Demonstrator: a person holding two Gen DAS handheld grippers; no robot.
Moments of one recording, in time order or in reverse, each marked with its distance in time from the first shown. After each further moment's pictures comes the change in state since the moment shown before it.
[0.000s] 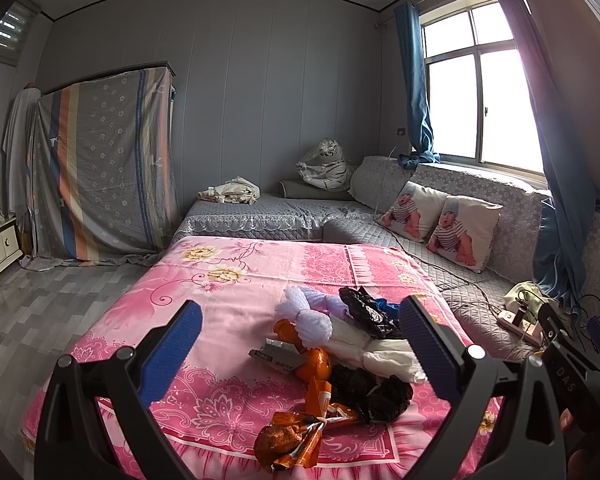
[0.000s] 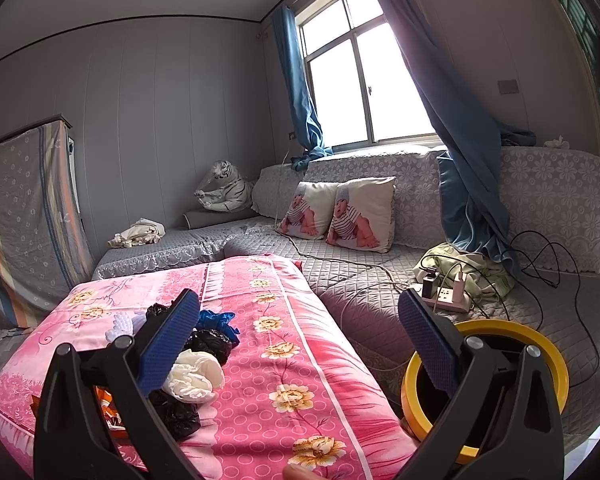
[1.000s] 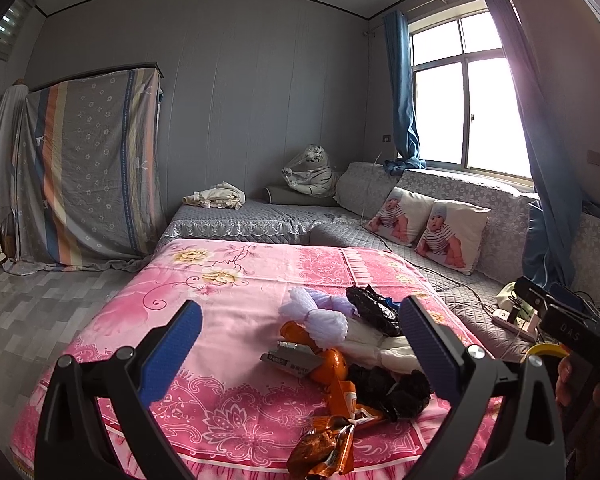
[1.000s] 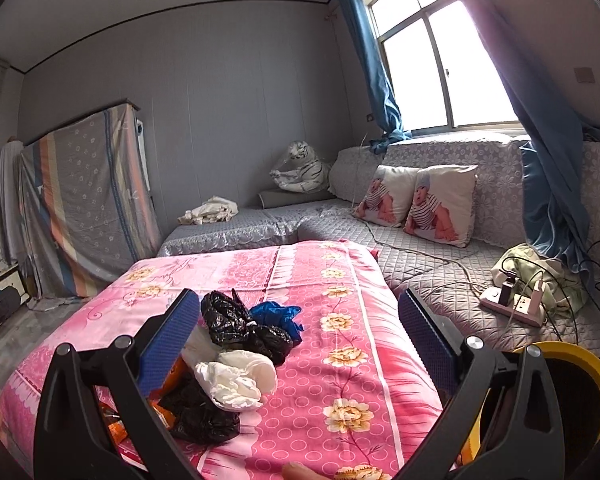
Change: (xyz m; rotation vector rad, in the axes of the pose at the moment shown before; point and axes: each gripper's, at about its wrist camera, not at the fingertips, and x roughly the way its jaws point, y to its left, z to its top) left arm 0.018 0.045 -0.013 0.000 -0.019 -0.089; right arm 0.056 0.016 0.013 -0.072 0.107 0.318
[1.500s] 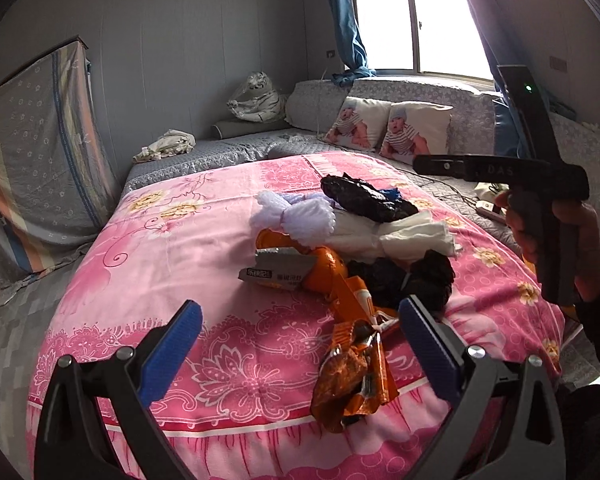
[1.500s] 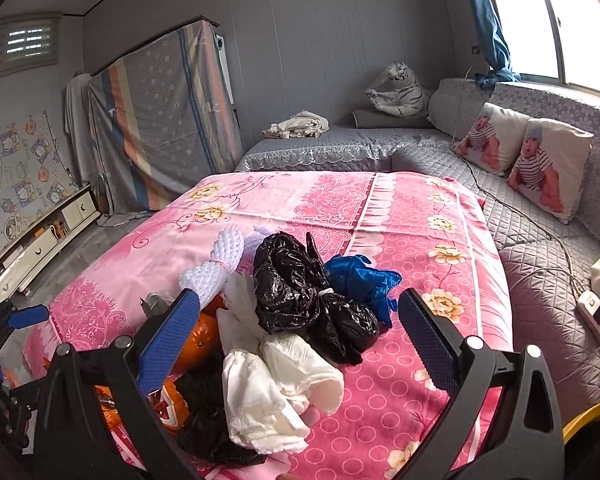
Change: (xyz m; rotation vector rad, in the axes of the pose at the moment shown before) left arm 0.053 0.000 -0.055 0.219 0.297 -0.157; right arm 0.136 0.038 -0.004 -0.138 0.301 0.336
